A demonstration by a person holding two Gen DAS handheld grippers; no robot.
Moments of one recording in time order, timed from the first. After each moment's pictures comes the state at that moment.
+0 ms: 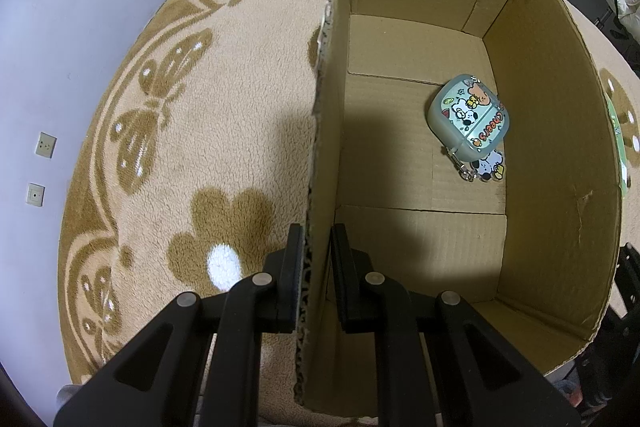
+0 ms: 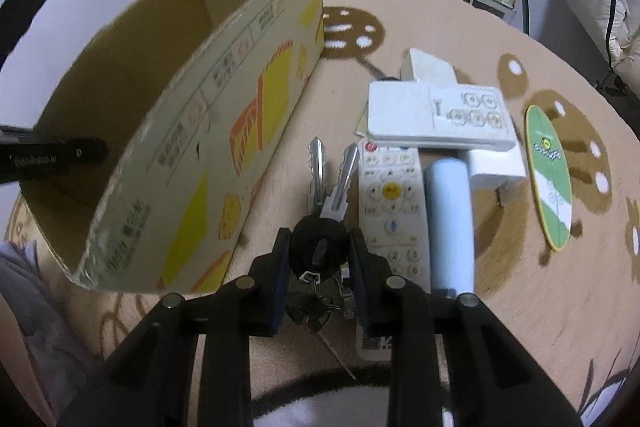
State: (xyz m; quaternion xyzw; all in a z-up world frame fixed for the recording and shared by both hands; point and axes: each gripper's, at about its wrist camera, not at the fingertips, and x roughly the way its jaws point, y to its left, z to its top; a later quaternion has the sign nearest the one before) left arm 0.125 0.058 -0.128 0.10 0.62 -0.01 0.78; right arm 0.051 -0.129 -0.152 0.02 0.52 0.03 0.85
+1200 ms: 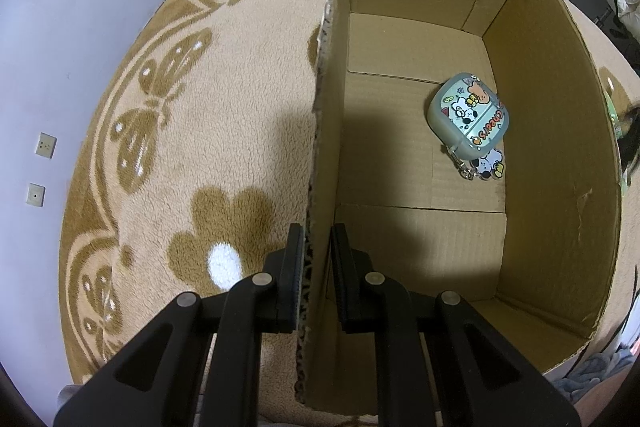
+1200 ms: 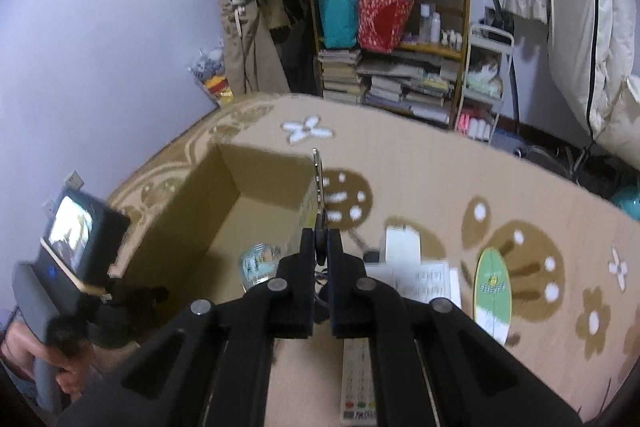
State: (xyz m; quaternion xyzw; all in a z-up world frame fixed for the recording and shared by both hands) left arm 0.126 0.060 -0.127 0.10 0.62 -0.01 0.78; right arm 0.085 -0.146 -0.010 0.03 0.37 0.05 0.93
